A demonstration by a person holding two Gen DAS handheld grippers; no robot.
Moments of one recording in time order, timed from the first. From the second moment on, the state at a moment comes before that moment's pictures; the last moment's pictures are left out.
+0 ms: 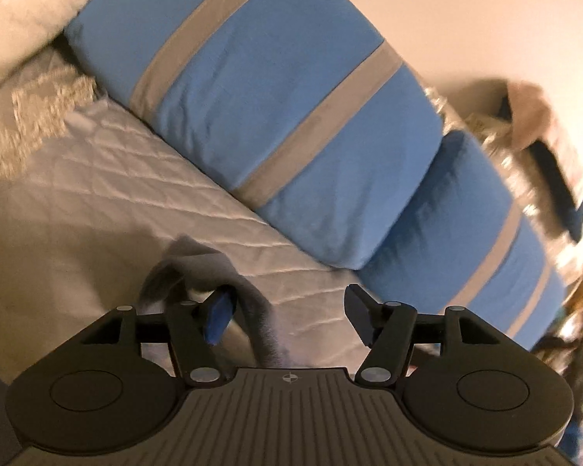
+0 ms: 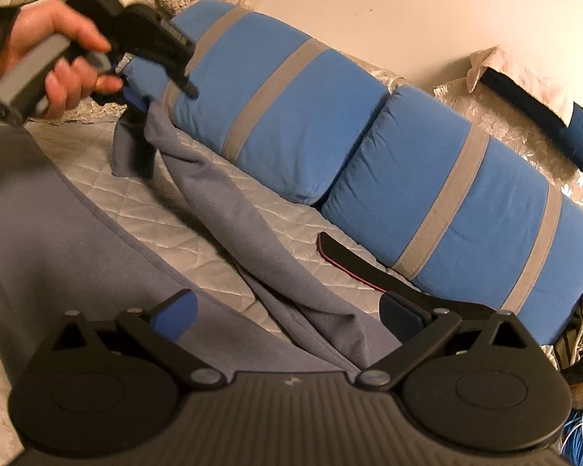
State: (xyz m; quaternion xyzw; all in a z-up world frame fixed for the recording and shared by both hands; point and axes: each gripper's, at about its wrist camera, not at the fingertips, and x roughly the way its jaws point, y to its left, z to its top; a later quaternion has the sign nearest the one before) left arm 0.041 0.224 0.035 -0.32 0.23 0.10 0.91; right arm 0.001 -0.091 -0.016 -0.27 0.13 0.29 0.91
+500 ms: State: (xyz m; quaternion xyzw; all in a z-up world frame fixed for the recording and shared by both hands) left arm 0.030 0.221 0.049 -0.36 0.30 0.15 0.87; right arm 0.004 -0.091 -0.017 -0.27 0.13 0.28 0.91
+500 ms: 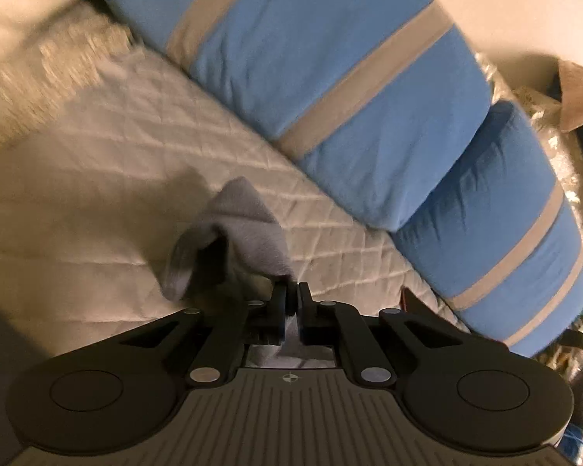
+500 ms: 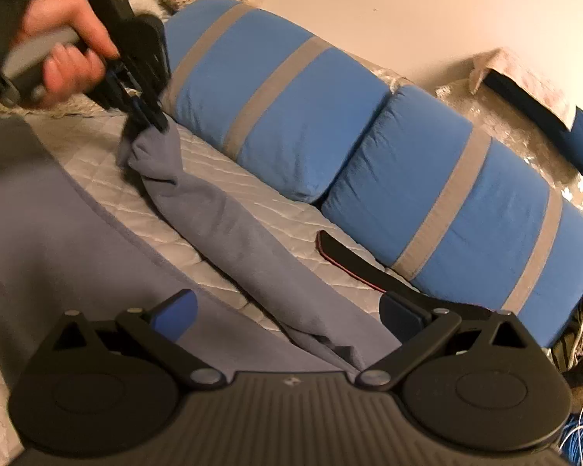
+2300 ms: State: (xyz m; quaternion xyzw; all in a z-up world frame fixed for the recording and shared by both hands) left arm 0.022 0.253 0.025 -0.33 0.38 0.24 0.83; right arm 0.000 -0.092 -0.012 -0.27 0.13 0.30 0.90
